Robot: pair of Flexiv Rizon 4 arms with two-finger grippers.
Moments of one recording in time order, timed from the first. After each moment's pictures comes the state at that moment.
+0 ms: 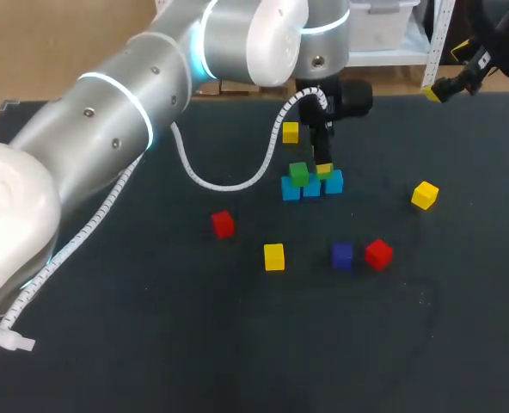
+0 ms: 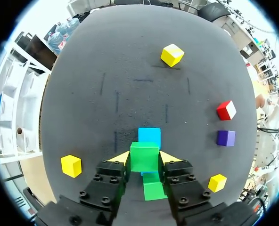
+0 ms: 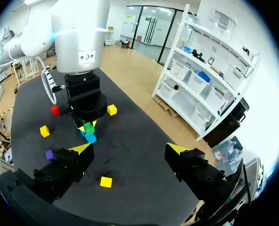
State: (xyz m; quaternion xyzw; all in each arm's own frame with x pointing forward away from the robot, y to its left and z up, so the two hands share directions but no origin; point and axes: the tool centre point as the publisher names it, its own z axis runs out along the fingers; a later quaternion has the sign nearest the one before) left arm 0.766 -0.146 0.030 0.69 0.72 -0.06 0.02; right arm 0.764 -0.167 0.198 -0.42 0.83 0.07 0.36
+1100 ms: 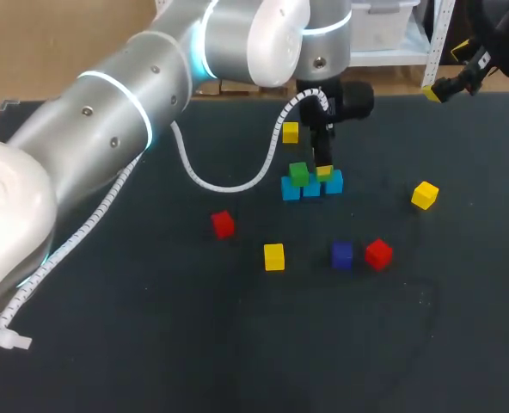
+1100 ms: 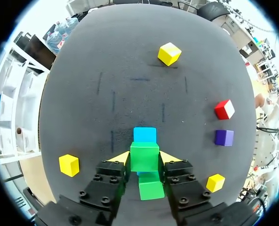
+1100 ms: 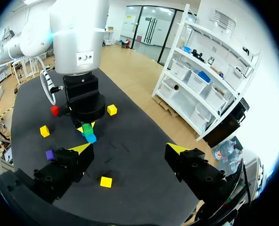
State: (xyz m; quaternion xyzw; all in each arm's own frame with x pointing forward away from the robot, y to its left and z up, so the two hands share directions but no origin) left arm 0.761 -0.146 0.030 0.69 0.72 -0.06 0.01; right arm 0.764 -0.167 0.198 -0.42 0.83 0.07 0.36
